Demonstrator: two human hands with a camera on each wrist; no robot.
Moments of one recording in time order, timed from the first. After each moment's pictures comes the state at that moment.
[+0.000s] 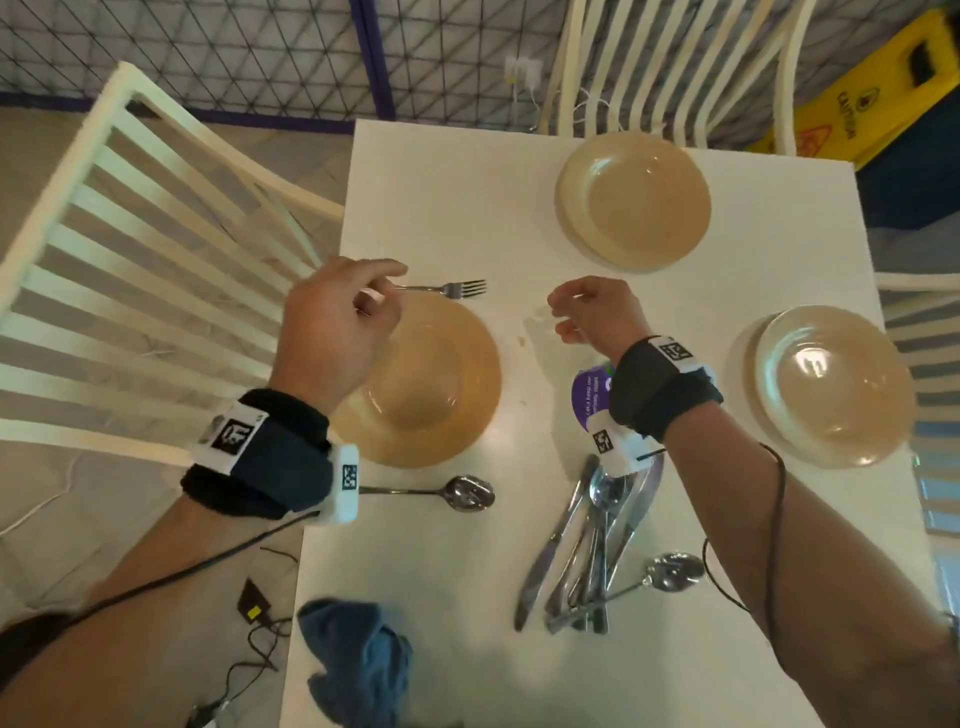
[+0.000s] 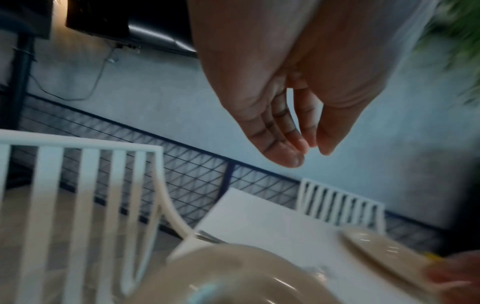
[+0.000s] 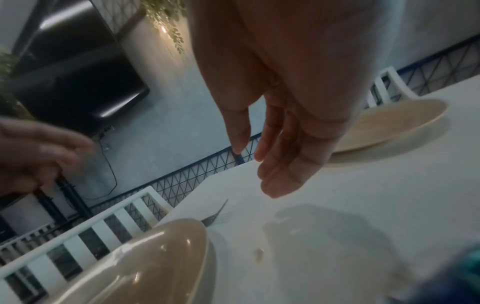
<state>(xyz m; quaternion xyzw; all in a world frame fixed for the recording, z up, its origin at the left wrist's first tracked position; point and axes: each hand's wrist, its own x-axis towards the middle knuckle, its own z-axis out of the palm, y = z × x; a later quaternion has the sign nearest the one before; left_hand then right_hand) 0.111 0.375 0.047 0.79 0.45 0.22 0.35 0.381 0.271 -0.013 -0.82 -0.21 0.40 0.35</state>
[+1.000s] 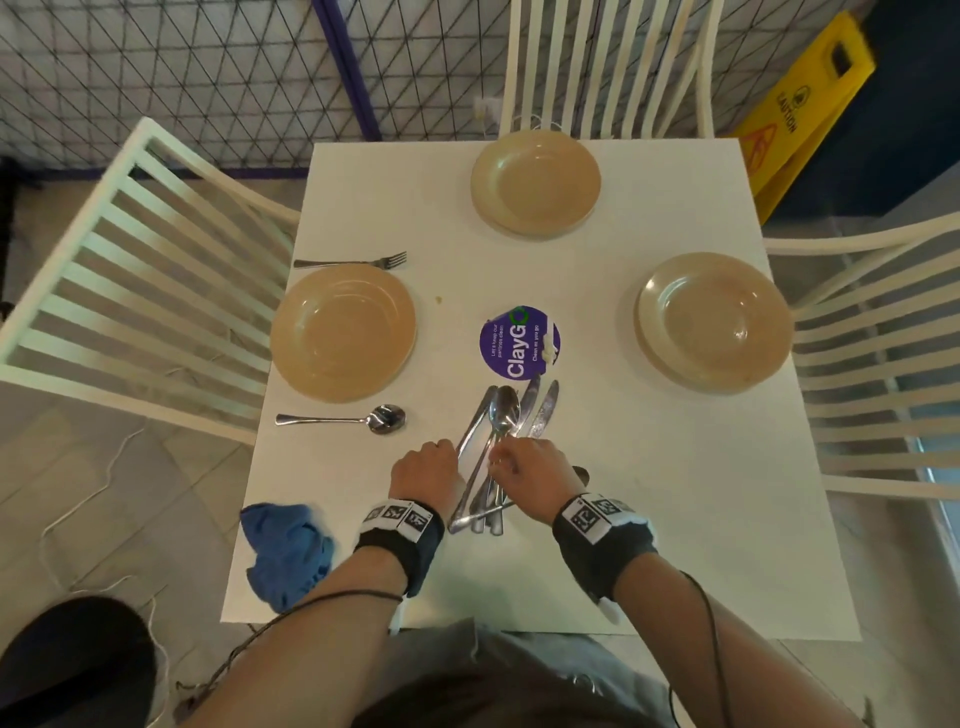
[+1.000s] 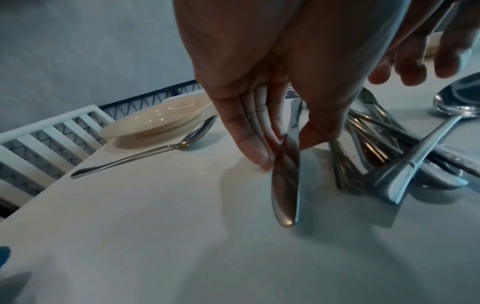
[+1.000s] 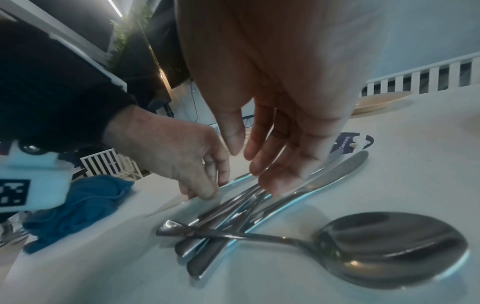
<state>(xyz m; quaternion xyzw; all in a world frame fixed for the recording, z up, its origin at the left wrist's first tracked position) 0.171 0.083 -0.045 0.84 0.47 -0.23 0.15 0.311 0.002 -0.019 -0.77 -0.47 0.40 0.14</state>
